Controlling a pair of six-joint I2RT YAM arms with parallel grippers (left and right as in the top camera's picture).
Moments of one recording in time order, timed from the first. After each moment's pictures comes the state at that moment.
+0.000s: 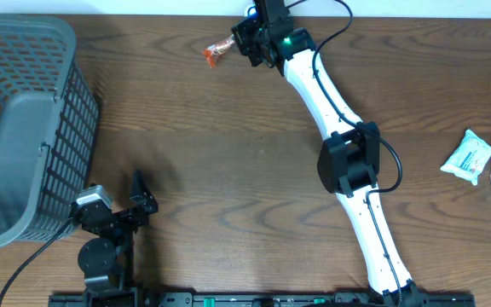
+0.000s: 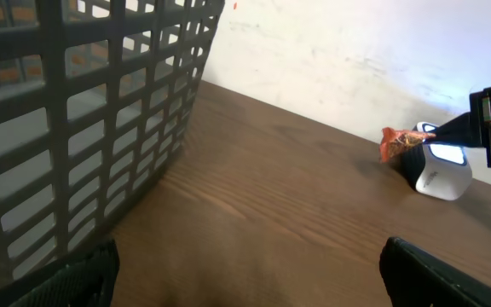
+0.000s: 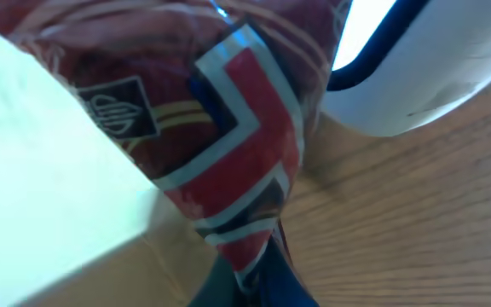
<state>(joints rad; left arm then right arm) 0.12 0.01 0.05 -0.19 -0.03 -0.29 0.41 2.73 2.66 -0.63 -0.25 1.50</state>
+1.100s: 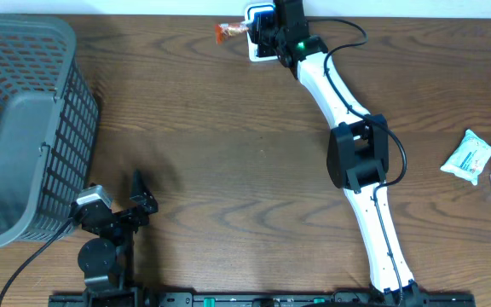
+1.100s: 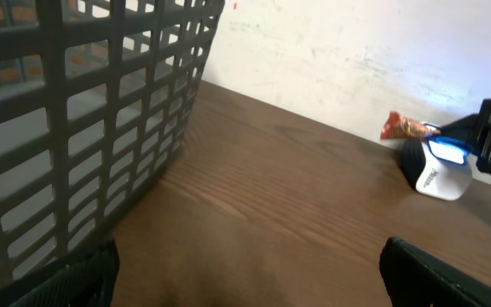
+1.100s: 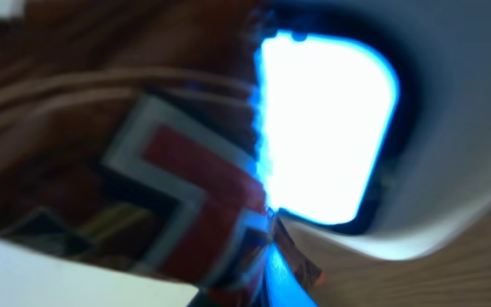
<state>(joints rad) 0.12 0.01 0.05 -0.19 -0.03 -0.29 0.34 2.73 2.50 -0.30 -0.29 1.87</state>
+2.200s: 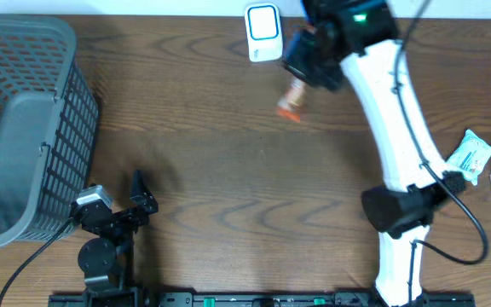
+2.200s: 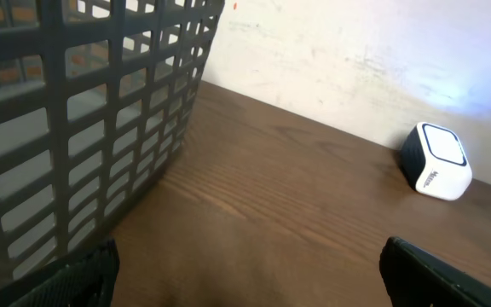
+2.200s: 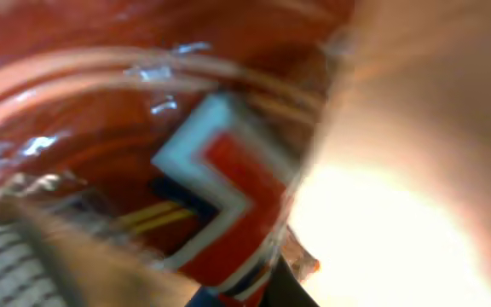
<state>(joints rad) 0.12 0.01 0.05 -0.19 -0.03 -0.29 0.38 2.15 2.53 -1.68 0.02 0.92</state>
